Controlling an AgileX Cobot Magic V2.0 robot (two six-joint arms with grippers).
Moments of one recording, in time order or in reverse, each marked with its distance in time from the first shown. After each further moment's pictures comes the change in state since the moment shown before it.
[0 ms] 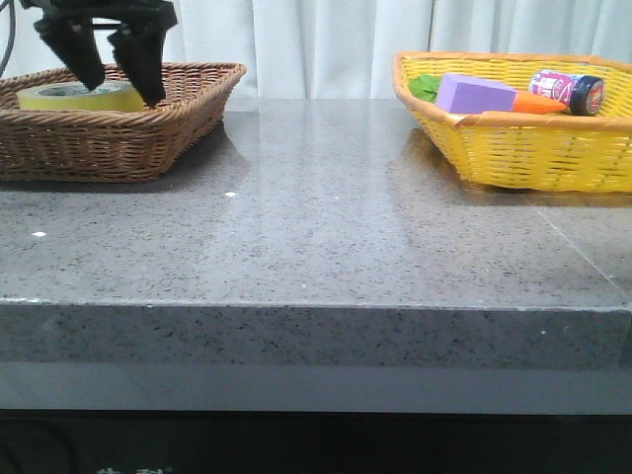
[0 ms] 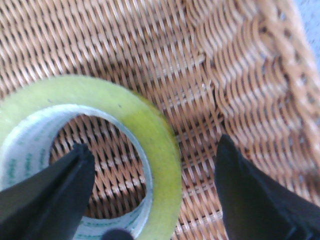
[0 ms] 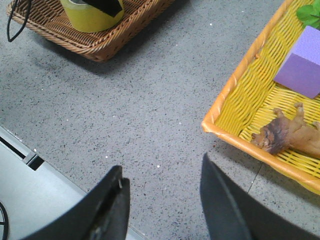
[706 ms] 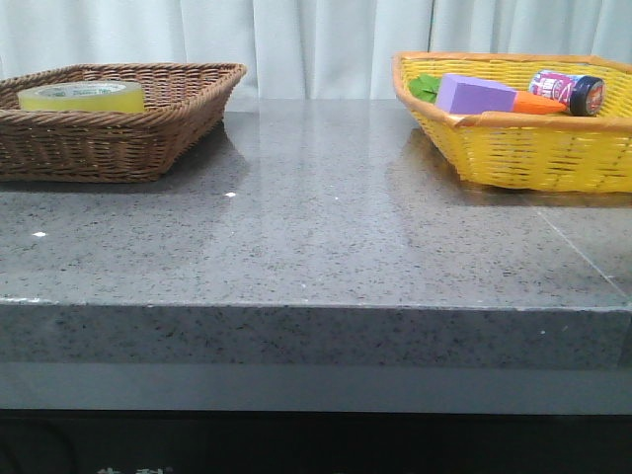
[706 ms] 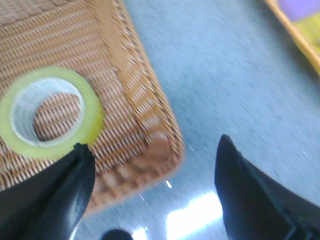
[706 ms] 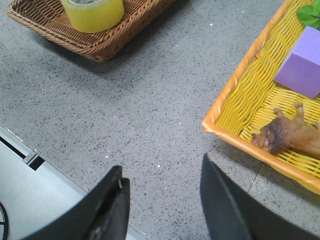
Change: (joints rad) left arm -0.107 -0.573 0.330 -0.115 0.006 -0.020; right arm 0.000 0.000 0.000 0.000 0.000 0.000
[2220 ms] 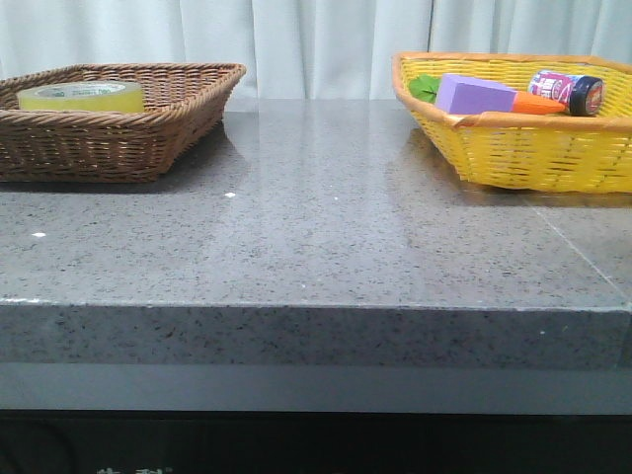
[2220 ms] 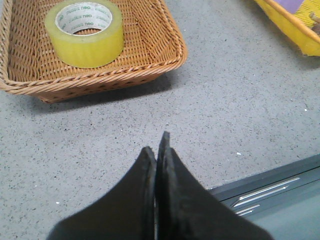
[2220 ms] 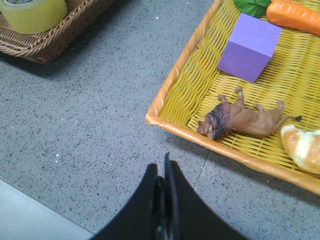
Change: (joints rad) left arm -0.060 -0.880 0.958 0.136 -0.405 -0.242; right arm -0.119 0.000 0.000 -0.064 0.020 0.039
